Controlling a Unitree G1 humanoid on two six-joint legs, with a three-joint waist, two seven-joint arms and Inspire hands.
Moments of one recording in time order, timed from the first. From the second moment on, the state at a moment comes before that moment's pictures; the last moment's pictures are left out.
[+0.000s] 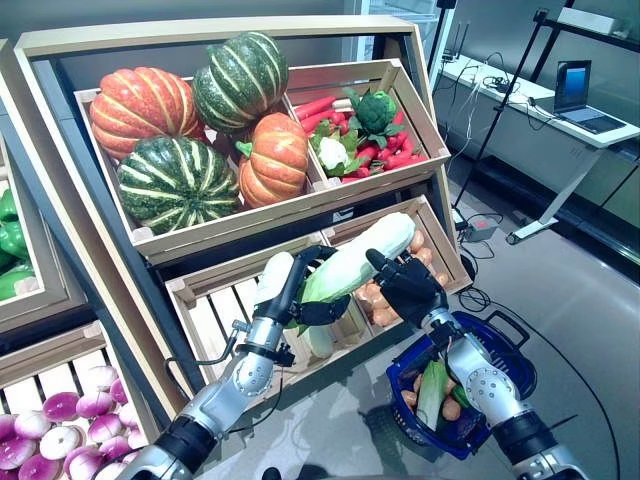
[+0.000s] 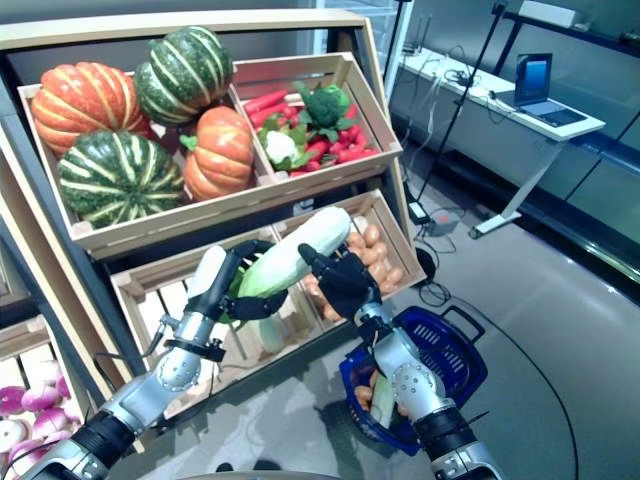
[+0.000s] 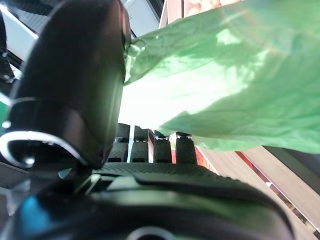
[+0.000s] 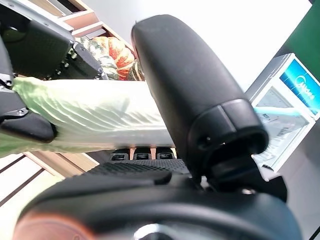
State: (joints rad) left arm -0.17 0.52 -0.51 0.24 0.26 -0.31 0.45; right arm -0.18 -0.32 0.31 0.16 1.31 0.08 0.14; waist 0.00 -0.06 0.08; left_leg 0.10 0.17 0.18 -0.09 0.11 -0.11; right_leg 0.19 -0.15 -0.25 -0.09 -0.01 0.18
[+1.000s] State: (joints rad) left arm -0.17 0.49 -0.56 0.21 0.14 -0.32 0.36; right arm -0.20 -0.28 0.32 0.27 1.29 0.01 0.13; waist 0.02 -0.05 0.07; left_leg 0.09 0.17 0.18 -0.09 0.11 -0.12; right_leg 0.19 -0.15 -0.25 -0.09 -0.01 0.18
